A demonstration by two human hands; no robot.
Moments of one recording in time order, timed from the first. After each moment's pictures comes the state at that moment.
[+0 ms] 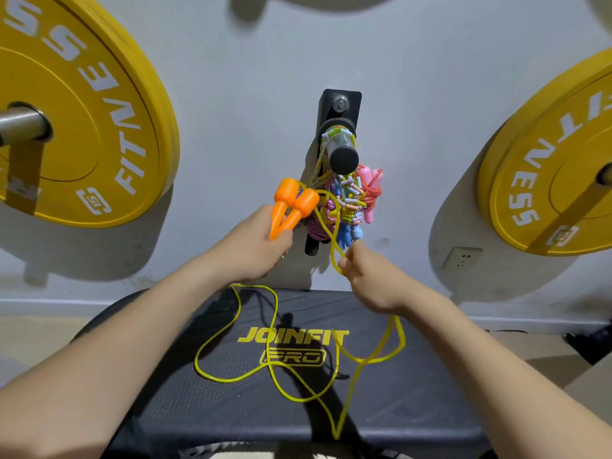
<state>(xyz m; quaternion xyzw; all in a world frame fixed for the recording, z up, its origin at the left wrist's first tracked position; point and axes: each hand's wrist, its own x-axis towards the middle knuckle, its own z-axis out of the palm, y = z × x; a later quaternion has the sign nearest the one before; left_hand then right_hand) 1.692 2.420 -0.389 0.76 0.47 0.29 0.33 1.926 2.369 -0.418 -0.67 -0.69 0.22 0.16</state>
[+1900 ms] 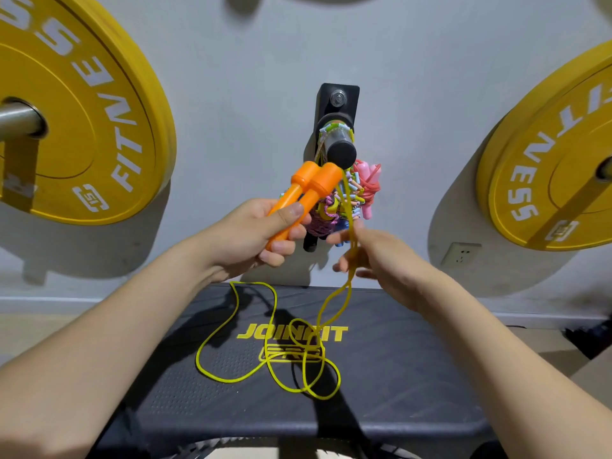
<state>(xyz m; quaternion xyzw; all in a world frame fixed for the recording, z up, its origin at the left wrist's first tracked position) 1.693 2.416 -0.379 0.57 0.29 0.32 0.70 1.926 2.368 -0.399 -0.62 -0.53 0.45 0.36</state>
